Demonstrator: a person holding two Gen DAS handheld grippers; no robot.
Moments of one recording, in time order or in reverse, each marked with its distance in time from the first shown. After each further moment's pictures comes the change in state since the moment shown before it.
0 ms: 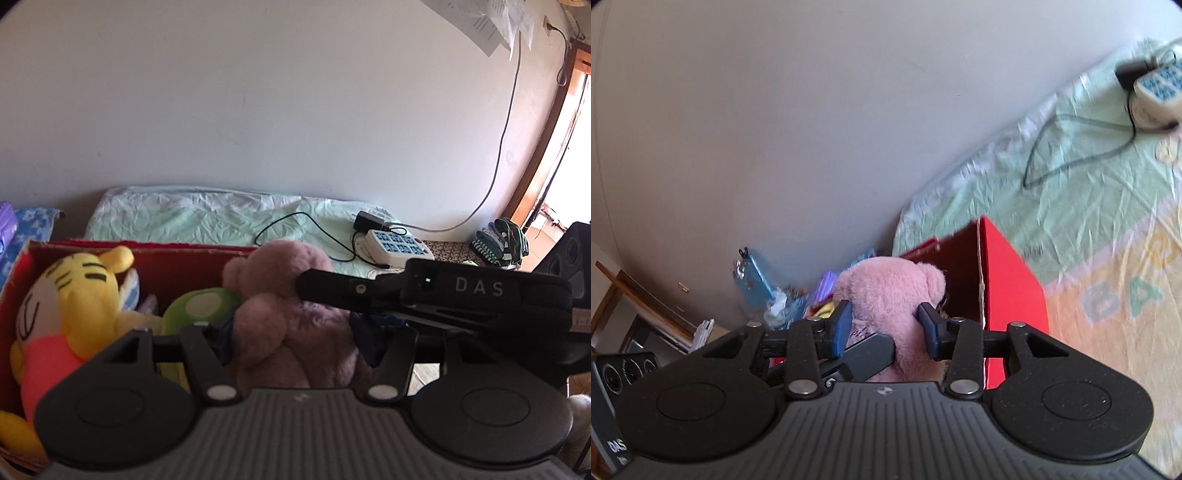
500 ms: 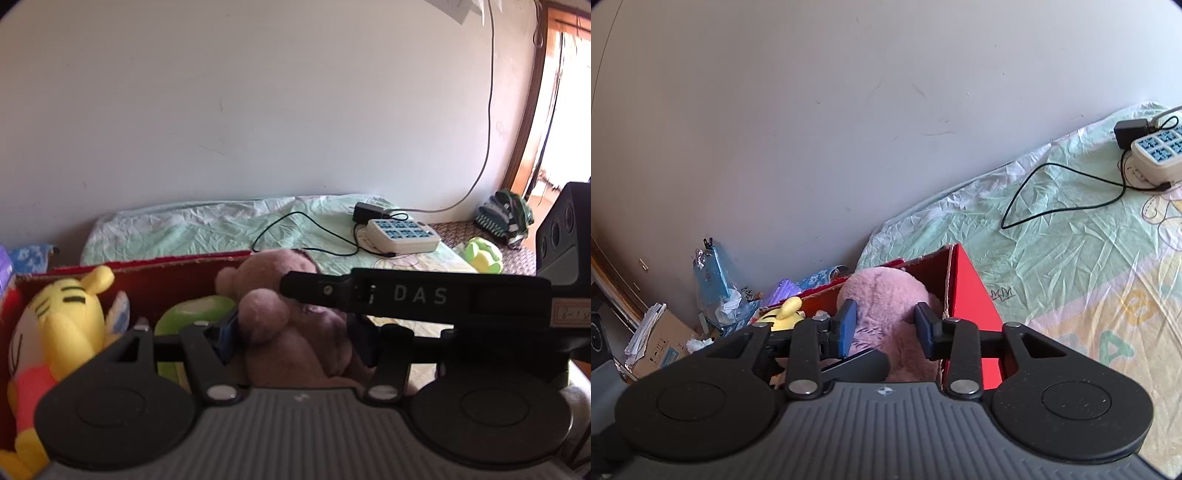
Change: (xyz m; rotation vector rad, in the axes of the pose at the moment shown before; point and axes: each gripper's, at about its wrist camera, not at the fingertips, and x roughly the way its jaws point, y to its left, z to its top) left arm 0.016 -0.006 -0.004 0.115 -0.009 0.013; right arm 0.017 -0.008 -0.009 -0.166 -0.061 -0.112
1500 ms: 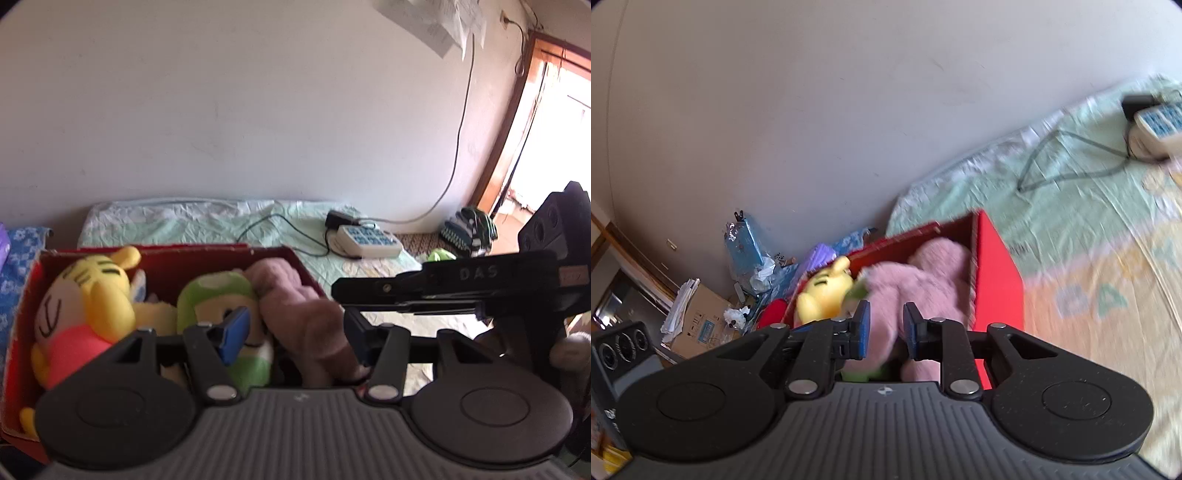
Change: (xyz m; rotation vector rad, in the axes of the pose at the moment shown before) left arm -0.069 0.018 -0.012 -0.053 -0.028 -0.100; right arm -0.040 0.016 0.008 0.034 0.142 0.079
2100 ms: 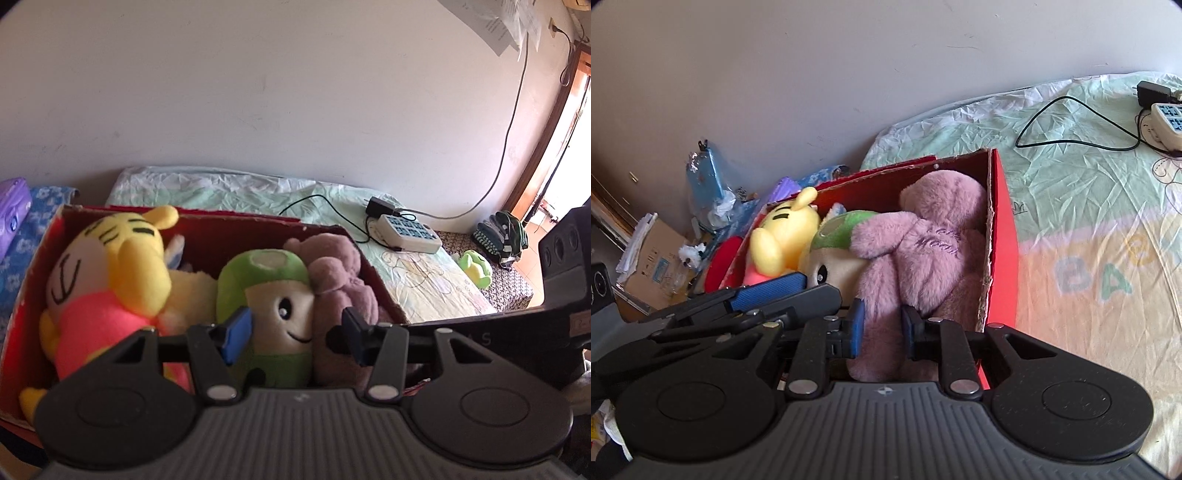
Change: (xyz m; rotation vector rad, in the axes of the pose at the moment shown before) left arm 0.028 0.031 -0.012 -0.101 0.070 0.080; right arm 0.054 0.008 -0.016 -0.099 0.205 -0.143
